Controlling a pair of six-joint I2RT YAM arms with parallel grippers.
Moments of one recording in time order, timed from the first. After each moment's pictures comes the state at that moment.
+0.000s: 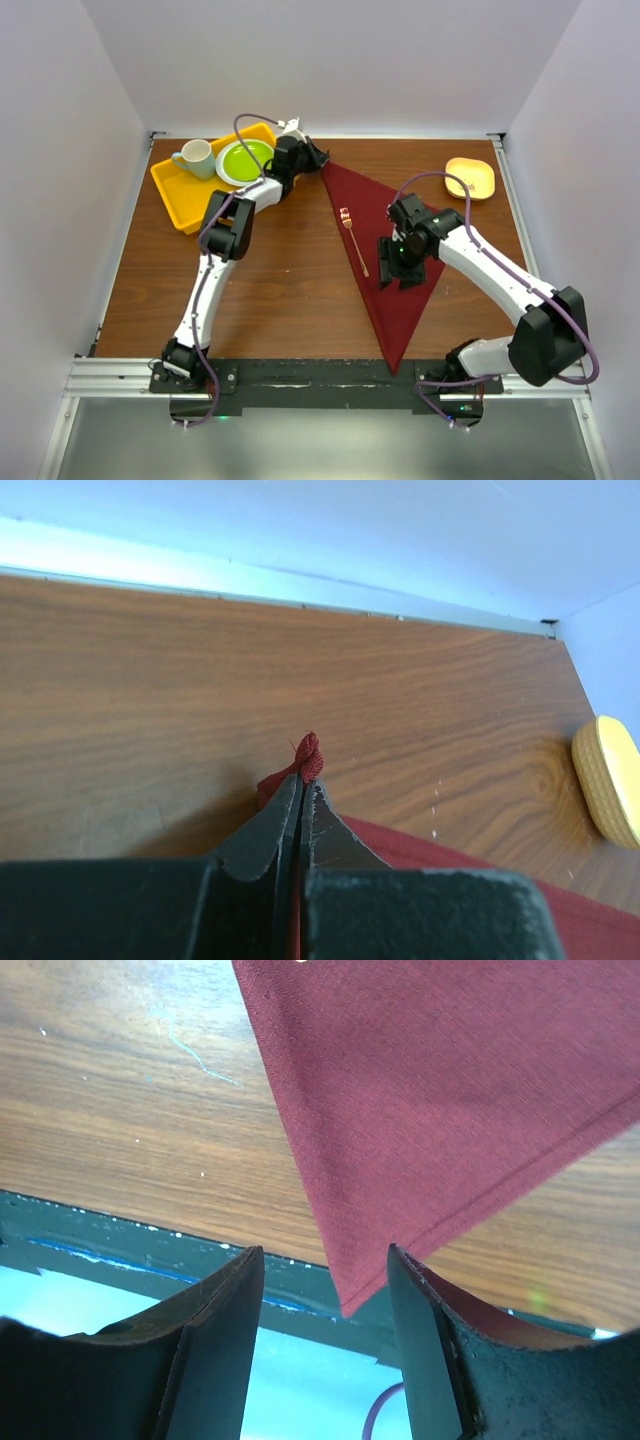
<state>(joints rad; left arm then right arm) -0.35 2.68 2.07 0.39 0.20 -0.64 0.51 1.36 1.06 -1.02 -0.13 0.49</state>
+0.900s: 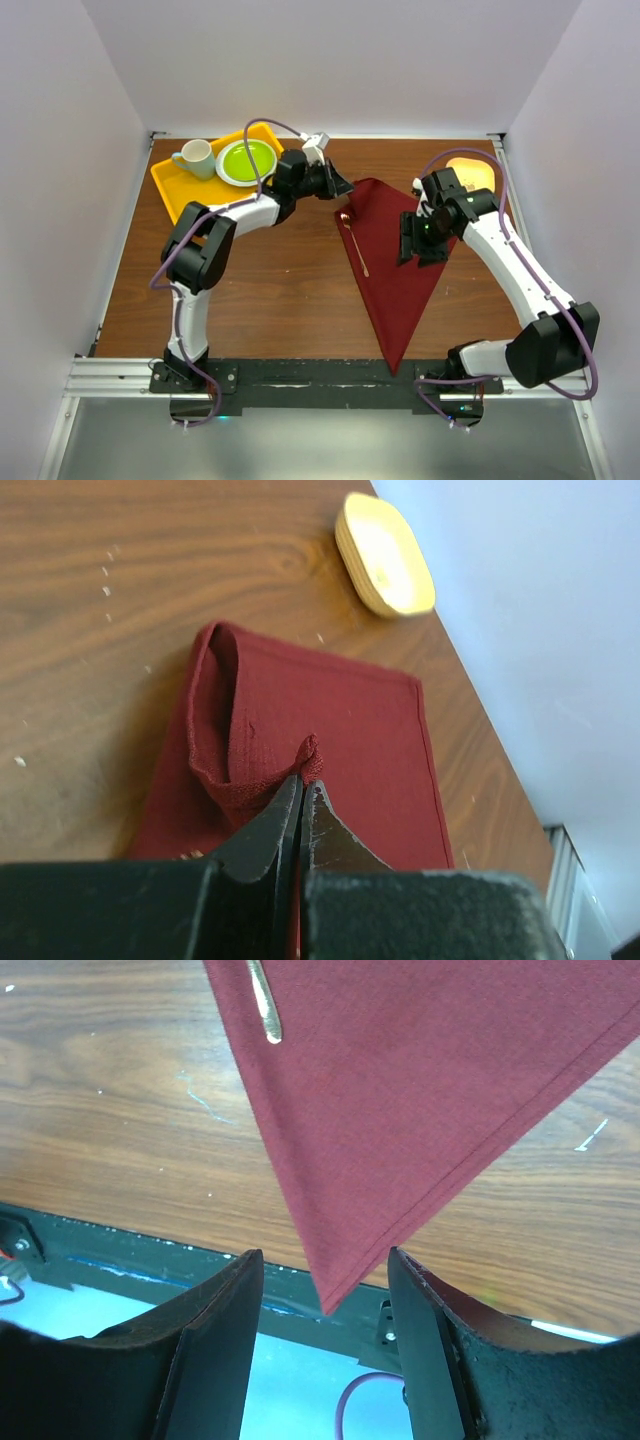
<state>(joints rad) -0.50 2.08 1.40 0.42 0.43 -0.64 0.31 1.34 1.25 -1.16 -0.15 0.35</state>
